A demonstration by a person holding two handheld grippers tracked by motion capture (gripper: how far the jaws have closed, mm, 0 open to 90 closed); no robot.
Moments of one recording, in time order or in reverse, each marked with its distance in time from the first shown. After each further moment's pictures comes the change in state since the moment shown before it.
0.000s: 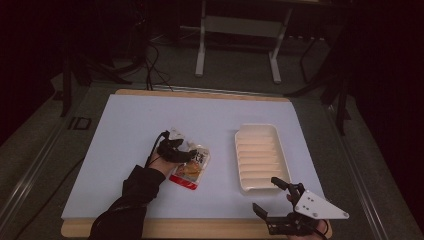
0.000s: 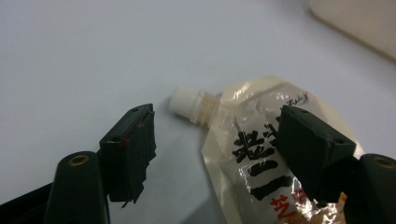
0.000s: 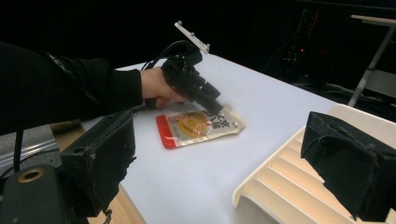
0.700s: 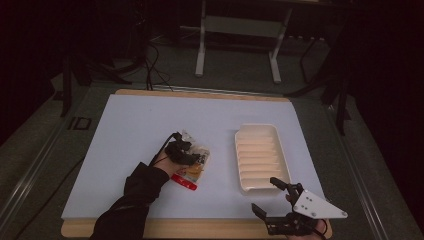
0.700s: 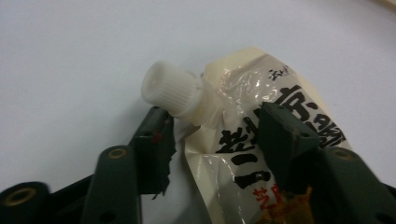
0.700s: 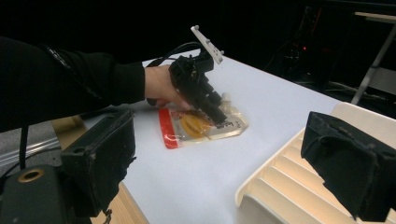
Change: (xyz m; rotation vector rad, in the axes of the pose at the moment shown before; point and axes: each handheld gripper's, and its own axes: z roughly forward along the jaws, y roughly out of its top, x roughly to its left) left arm -0.021 0.014 0.008 0.160 0.000 0.120; right arm 0.001 0.000 0.002 0.008 0.009 0.005
